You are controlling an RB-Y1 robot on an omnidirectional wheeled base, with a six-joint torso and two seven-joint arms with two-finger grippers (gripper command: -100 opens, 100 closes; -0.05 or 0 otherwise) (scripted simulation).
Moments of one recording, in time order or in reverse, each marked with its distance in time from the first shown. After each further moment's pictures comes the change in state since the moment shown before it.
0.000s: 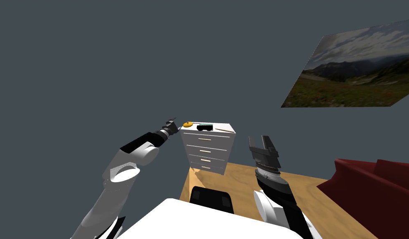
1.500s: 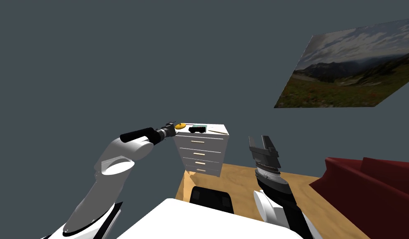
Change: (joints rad) left arm -0.069 0.130 0.076 0.010 0.134 0.383 0.080; right arm 0.000 0.000 0.000 0.000 0.000 0.000 0.000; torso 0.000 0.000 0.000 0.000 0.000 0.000
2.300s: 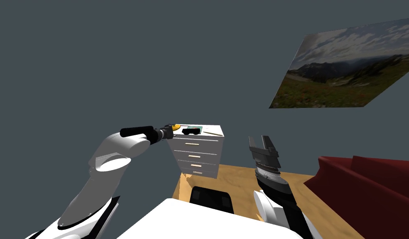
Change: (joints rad) left arm -0.029 0.071 0.039 0.013 0.074 0.209 0.037; right arm 0.000 0.000 0.000 0.000 0.000 0.000 0.000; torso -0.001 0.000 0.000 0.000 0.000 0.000
